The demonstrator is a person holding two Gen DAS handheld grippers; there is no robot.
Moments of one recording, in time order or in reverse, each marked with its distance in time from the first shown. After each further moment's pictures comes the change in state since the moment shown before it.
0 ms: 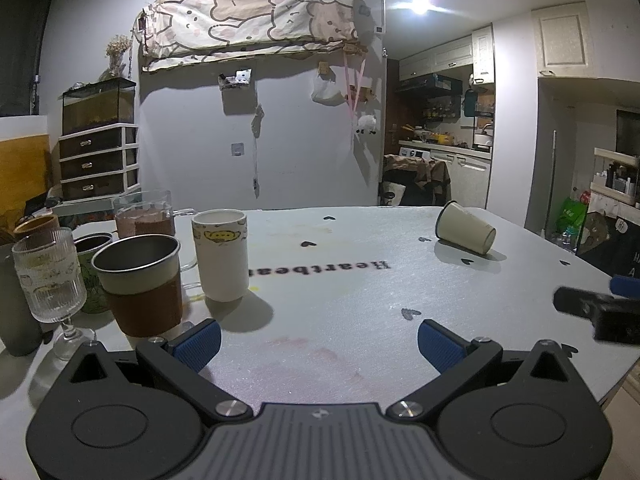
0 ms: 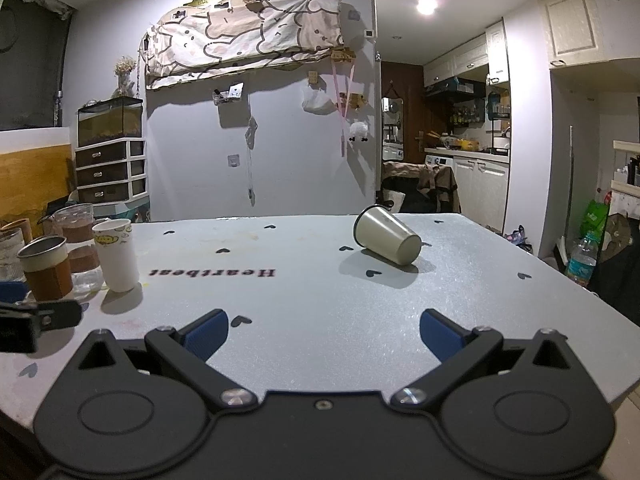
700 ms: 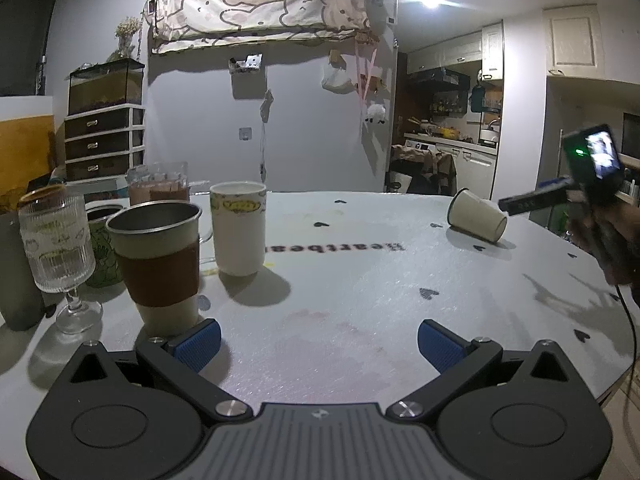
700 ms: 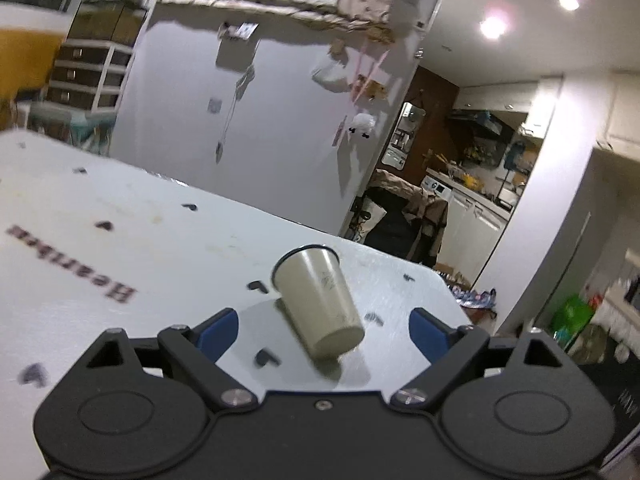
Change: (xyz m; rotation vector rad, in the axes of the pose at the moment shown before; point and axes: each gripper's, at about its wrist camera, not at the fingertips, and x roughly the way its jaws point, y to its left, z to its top) left arm 0.006 0.022 -0.018 -0.036 0.037 0.009; right arm 0.200 -0.056 0.088 -0.373 0.086 -0.096
